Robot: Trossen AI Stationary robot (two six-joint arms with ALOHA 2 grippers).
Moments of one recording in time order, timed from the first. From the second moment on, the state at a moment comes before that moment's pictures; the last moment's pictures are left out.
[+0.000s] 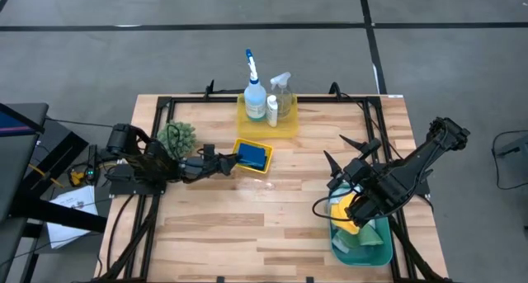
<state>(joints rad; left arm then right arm) -0.08 1.72 0.18 1.39 -0.58 -0.99 0.69 1.39 1.27 -1.57 1.52 1.17</state>
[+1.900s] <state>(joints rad) -0.18 1.40 0.15 1.24 -0.58 -0.72 0.69 1.39 1.27 -1.56 1.50 1.15</state>
